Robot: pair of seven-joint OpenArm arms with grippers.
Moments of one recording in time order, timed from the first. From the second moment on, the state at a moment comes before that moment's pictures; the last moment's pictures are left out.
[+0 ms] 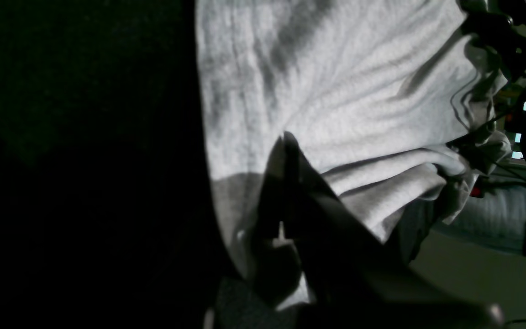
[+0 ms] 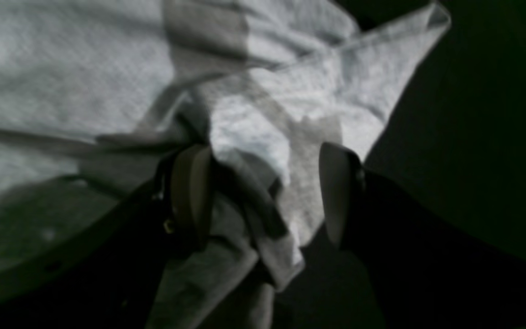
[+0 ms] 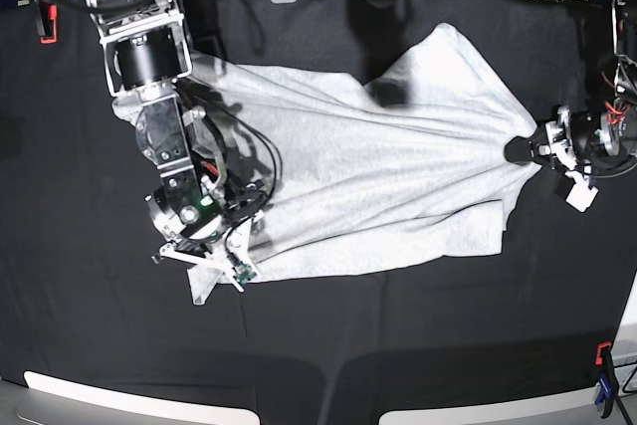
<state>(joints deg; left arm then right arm) -13.5 -30.3 2.4 41.3 -67.8 -36.3 62.2 18.4 10.3 -13.7 77.1 -10.0 20.8 -54.8</state>
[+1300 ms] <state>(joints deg) -13.5 -29.9 2.2 41.3 -67.6 -36.3 62.2 37.3 35.0 -13.8 76.1 0.4 18.9 -53.2</state>
